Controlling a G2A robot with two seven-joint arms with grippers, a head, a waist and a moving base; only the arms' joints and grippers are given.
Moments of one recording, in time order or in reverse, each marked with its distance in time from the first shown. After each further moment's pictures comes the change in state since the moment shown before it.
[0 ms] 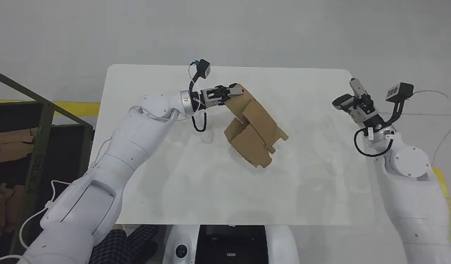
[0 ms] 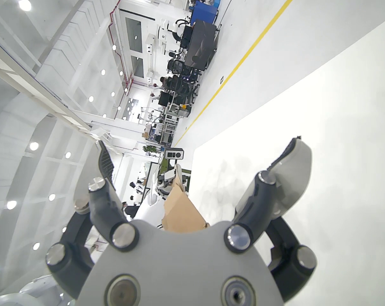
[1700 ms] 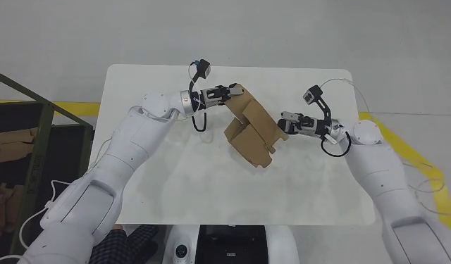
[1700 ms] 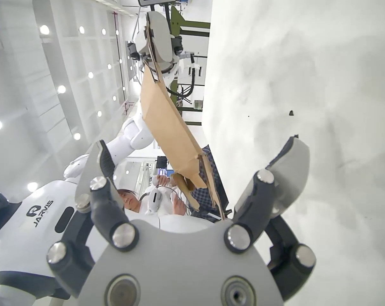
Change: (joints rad) left arm 0.000 0.000 0.000 0.000 0.000 0.000 0.000; right arm 0.427 -0.110 -0.451 0.546 0.198 -0.124 0.753
